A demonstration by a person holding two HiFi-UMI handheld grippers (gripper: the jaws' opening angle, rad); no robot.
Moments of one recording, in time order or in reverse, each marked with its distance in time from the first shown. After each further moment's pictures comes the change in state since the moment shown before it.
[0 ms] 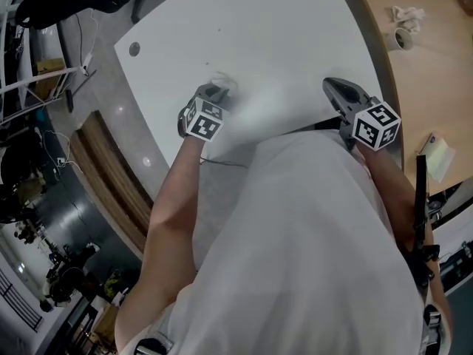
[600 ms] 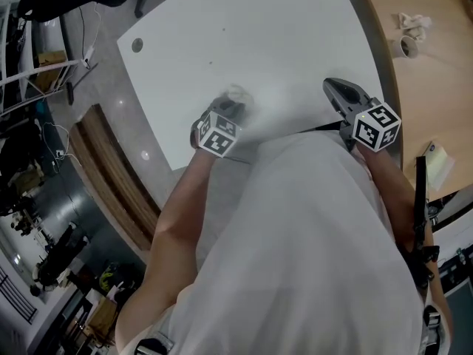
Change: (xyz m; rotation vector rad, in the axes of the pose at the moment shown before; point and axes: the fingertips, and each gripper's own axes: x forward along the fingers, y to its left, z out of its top) left arm -0.002 -0.057 -0.002 -0.009 -0.006 -0.078; right arm 0.011 -0.002 0.005 -0.005 0.017 0.032
